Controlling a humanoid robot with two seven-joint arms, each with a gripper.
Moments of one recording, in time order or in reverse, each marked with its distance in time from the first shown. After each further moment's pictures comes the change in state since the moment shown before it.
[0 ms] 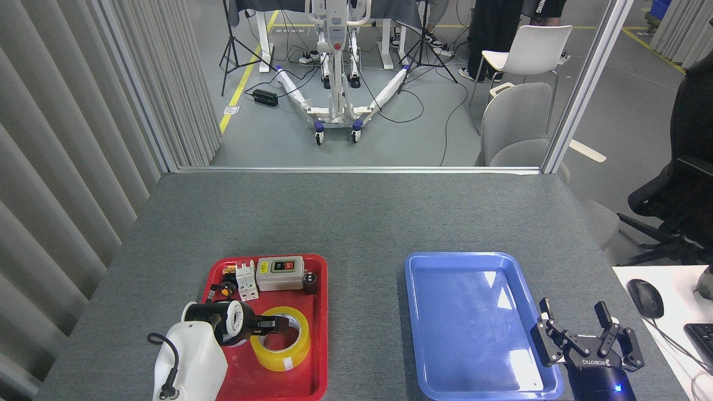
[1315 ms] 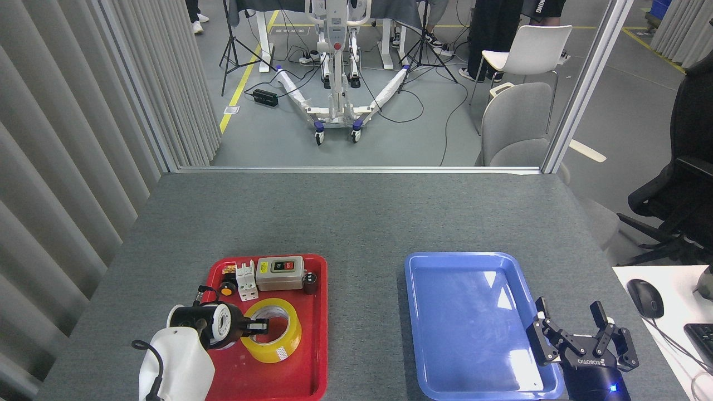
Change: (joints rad) left arm 0.041 0.030 0.017 -0.082 0.028 -0.016 -0.010; right arm -0.003 0.022 0.000 -0.002 -0.001 -0.001 0.006
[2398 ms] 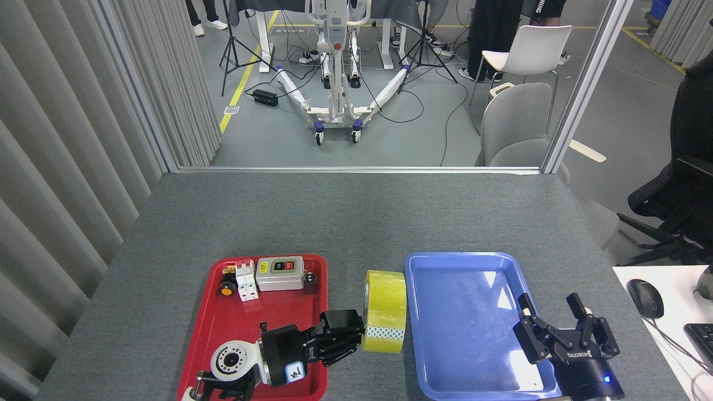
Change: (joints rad) left arm 0.225 -0.146 -0.076 -0.277 1.253 0.083 0.026; right arm -0.029 -0.007 0.000 0.001 -0.113 -0.196 0.055
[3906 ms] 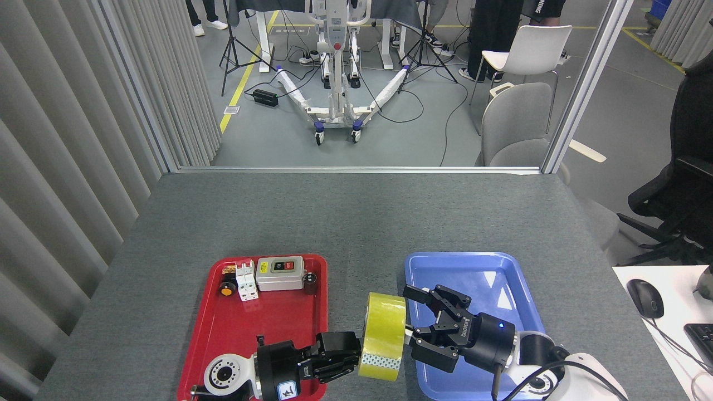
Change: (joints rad) left arm 0.040 0.006 0.020 0.000 0.006 -0.078 -0.106; right arm -0.409 -0.125 0.530 0.213 -0.389 -0.599 0.271
